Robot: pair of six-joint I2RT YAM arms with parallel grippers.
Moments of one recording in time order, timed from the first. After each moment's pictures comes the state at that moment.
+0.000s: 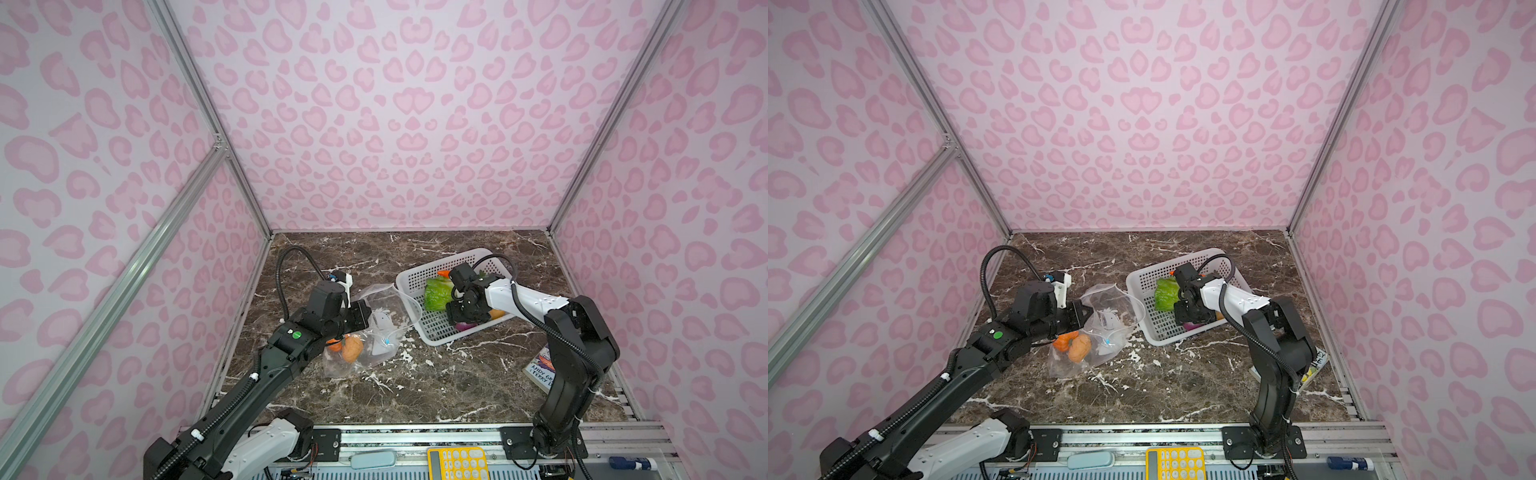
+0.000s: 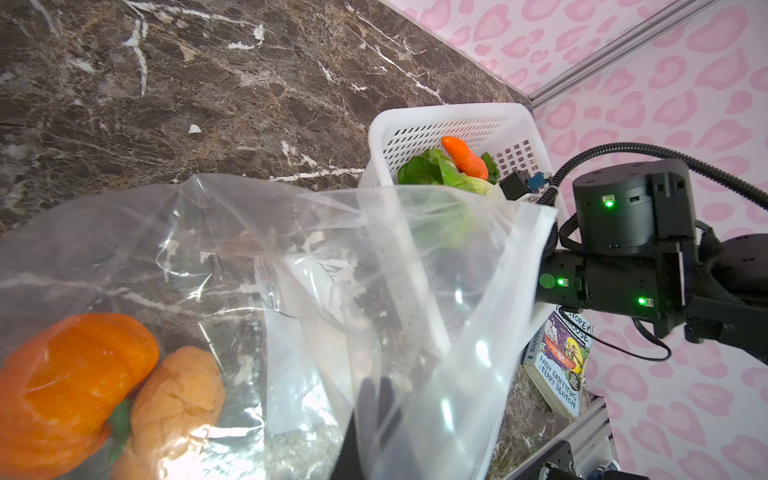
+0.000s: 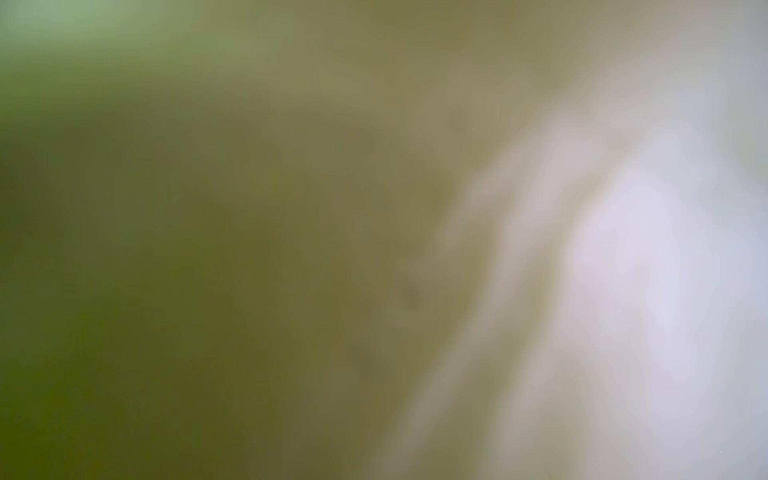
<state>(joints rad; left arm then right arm) -0.50 1.00 0.84 -0.51 0.16 -0.69 0.48 1.81 1.20 -0.75 0.07 0.37</state>
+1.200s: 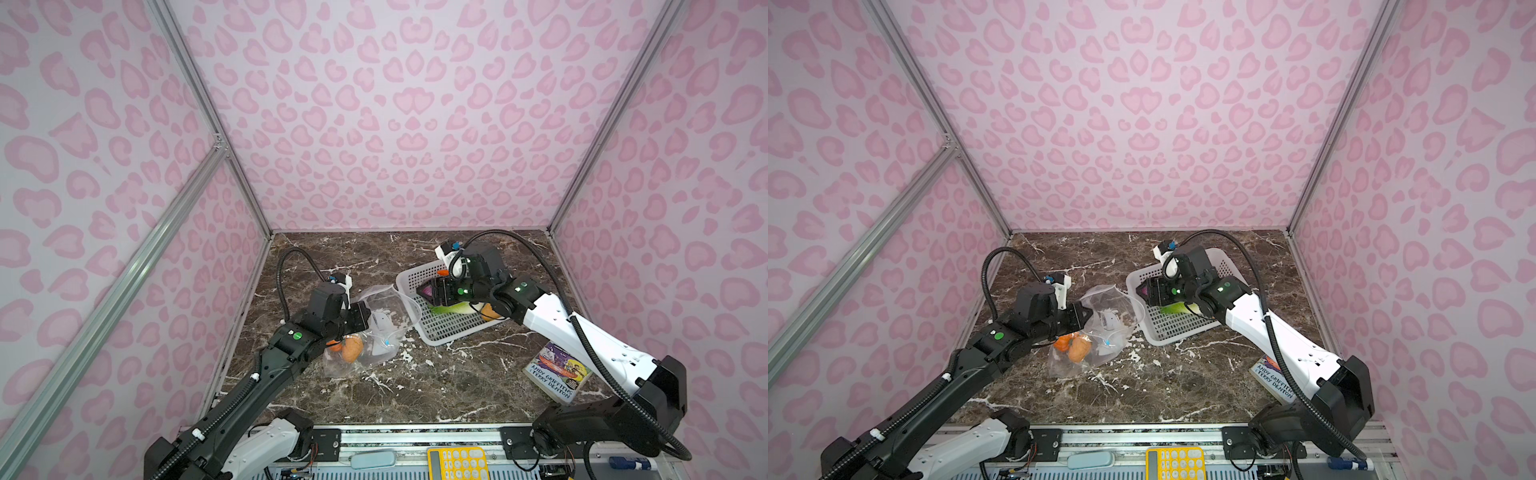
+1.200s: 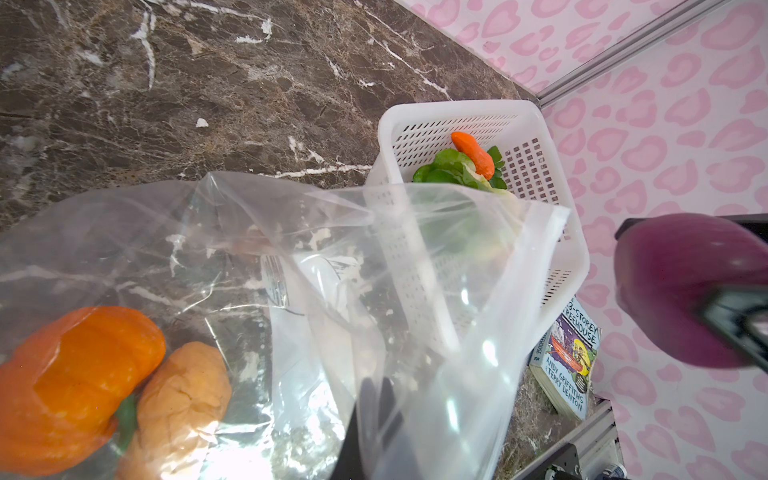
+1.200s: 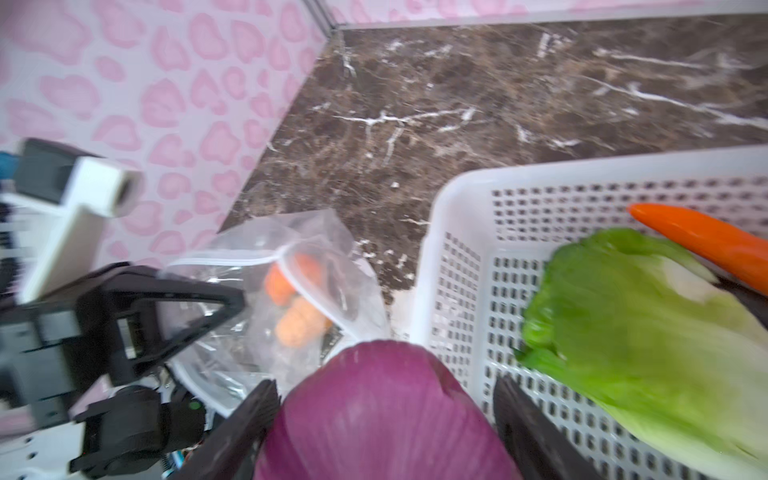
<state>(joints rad) -0.50 1.00 0.83 -0.51 0.15 -0.70 0.67 1.40 1.27 -0.50 -0.29 0.39</state>
